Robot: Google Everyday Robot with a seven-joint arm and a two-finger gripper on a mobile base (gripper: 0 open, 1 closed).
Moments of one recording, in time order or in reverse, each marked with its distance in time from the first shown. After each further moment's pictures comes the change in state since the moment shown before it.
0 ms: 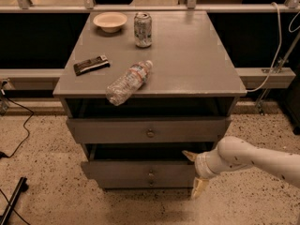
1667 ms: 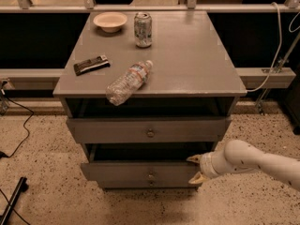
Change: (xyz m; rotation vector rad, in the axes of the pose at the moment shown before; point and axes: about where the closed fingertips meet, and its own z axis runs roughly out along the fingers) arm 0.024 -0.017 -0.004 0.104 0.018 0.019
